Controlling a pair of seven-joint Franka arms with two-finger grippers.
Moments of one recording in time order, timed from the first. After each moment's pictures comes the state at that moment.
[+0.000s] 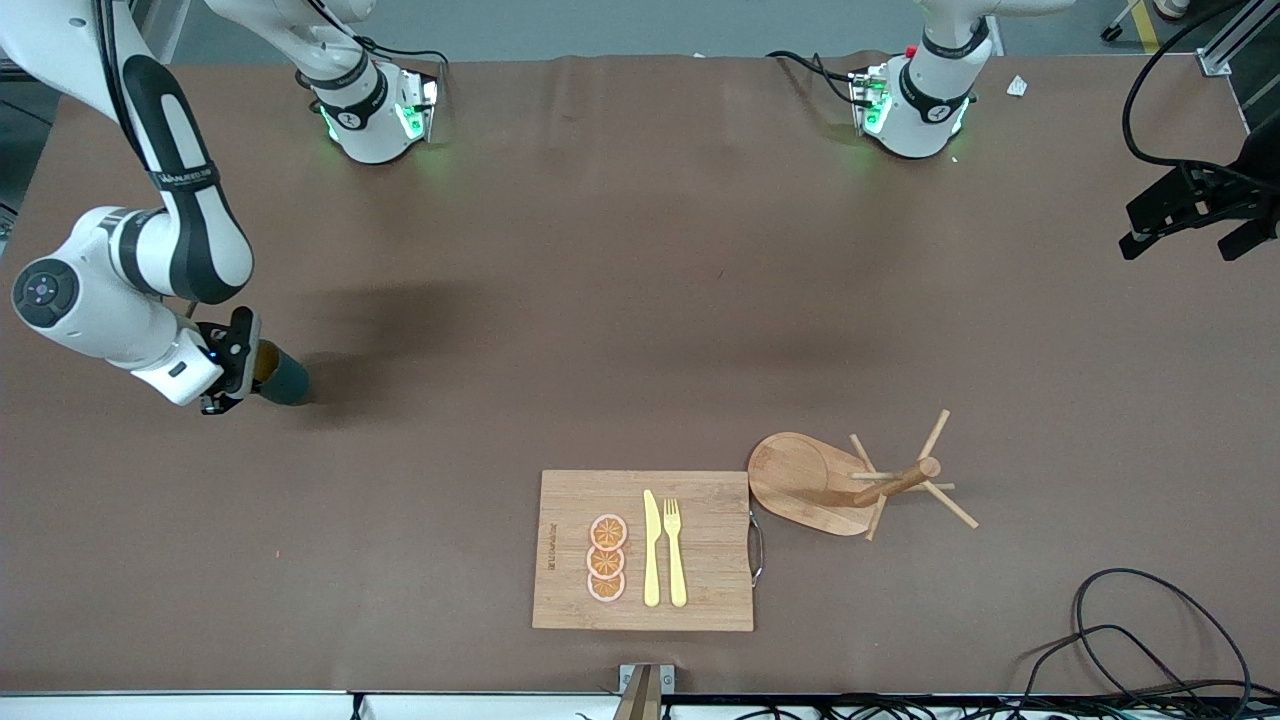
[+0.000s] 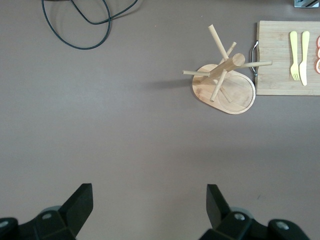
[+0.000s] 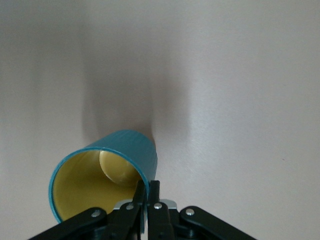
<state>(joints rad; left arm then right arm) -0.08 -0.01 0.03 -1.46 -0.03 1.55 -0.04 -0.05 0.27 -0.10 -2.15 0.02 2.40 -1.76</state>
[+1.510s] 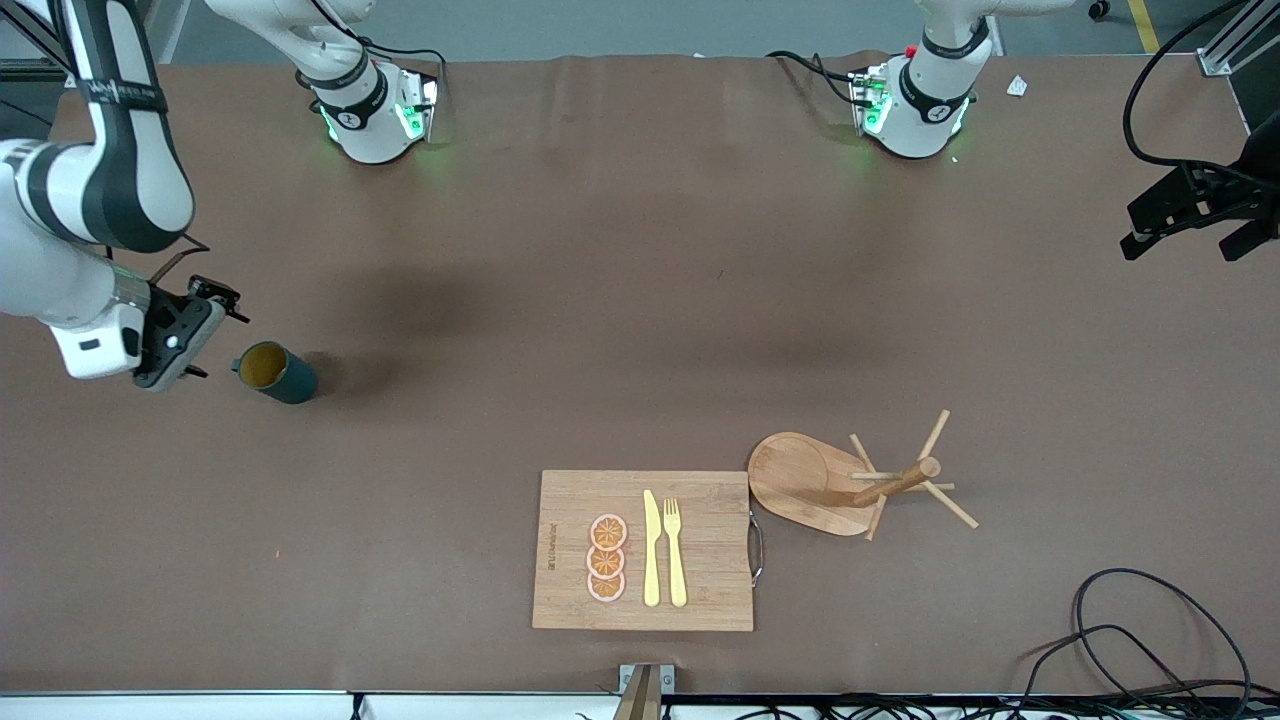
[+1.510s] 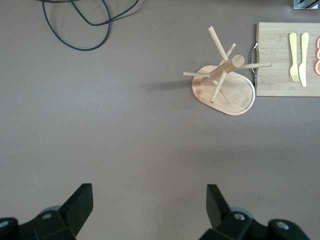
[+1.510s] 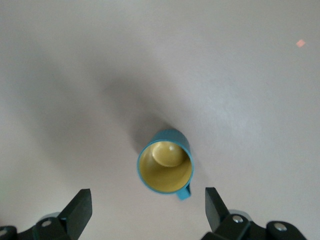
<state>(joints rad) -0.08 -0.01 0.03 -1.46 -0.03 1.55 -0.04 -0.05 0.07 -0.09 -2.04 0.05 2.01 -1.05</state>
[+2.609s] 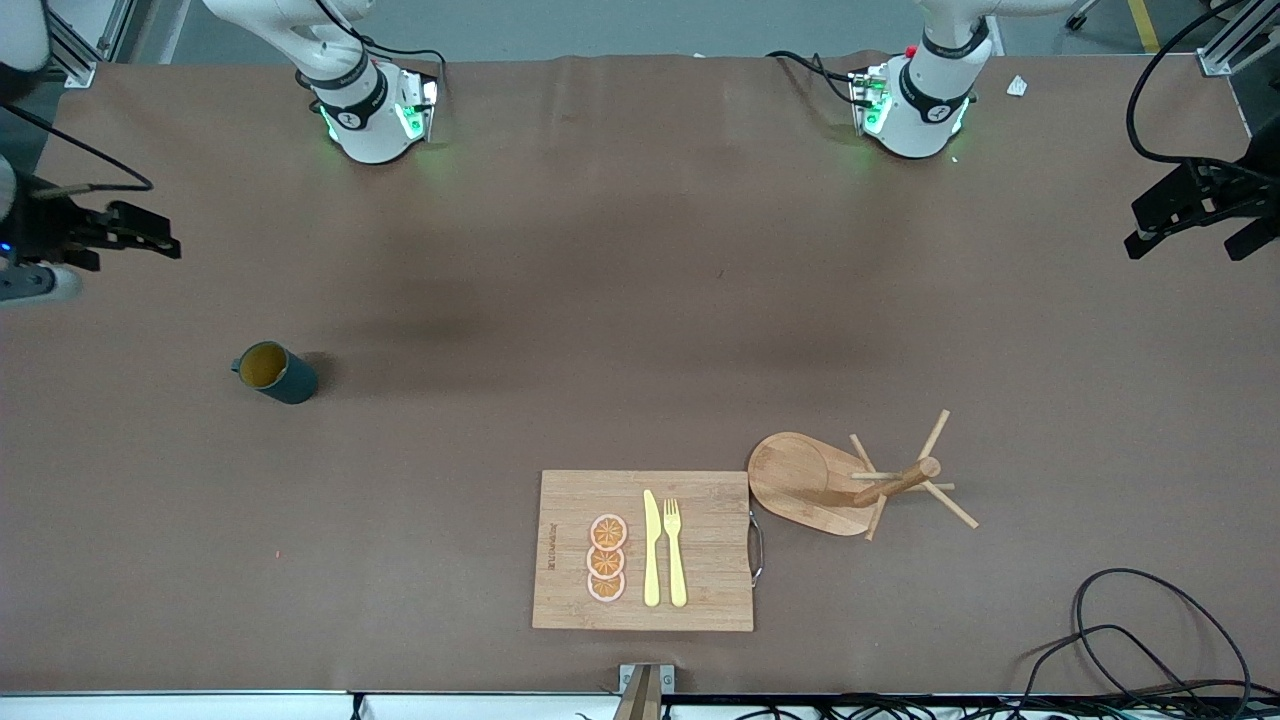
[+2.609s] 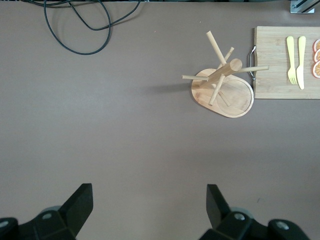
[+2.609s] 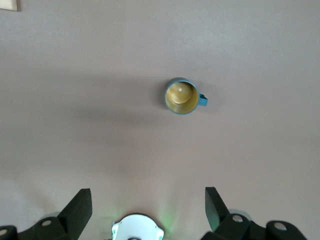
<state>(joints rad) -0.08 -0.01 0.03 -1.45 -0.03 1.56 -0.03 0.01 0.01 -0.09 -1.59 0.00 1.40 -0.20</state>
